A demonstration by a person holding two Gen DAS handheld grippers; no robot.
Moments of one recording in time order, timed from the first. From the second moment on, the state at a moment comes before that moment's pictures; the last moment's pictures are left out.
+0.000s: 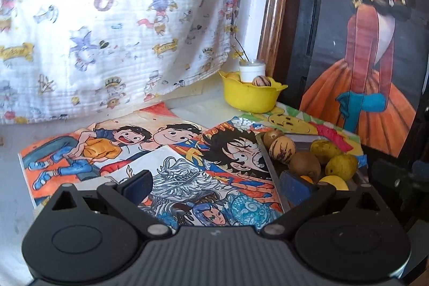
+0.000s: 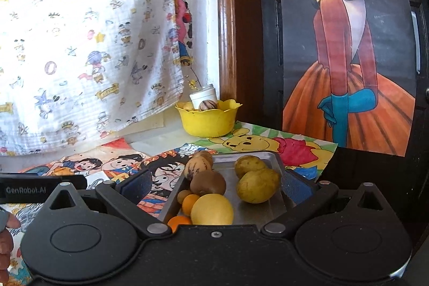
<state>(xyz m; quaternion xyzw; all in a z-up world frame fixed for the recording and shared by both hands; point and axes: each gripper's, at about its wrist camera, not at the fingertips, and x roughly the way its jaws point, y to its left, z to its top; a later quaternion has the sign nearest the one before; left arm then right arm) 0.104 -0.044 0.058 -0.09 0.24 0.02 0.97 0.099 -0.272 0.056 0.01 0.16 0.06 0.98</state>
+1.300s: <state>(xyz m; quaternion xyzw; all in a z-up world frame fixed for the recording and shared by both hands) 0.030 -0.003 0.034 -0.05 0.22 0.02 0.97 0.035 -0.240 0.034 0.01 0.13 0.08 0.99</state>
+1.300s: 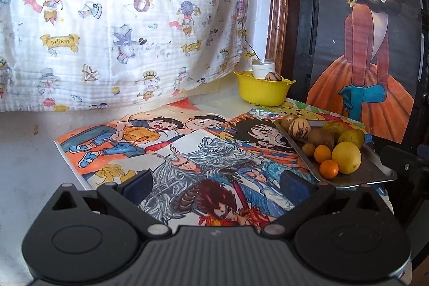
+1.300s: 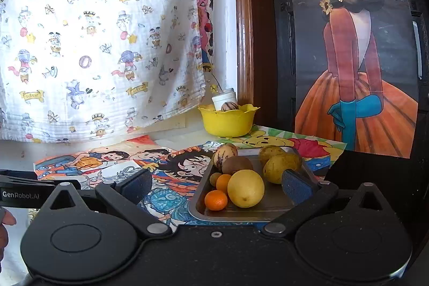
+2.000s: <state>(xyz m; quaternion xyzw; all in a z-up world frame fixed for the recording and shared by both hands) 0.022 0.002 0.026 -0.04 0.23 0.01 0.97 0.019 -0.235 0.023 -0.01 0.14 0.10 0.99</state>
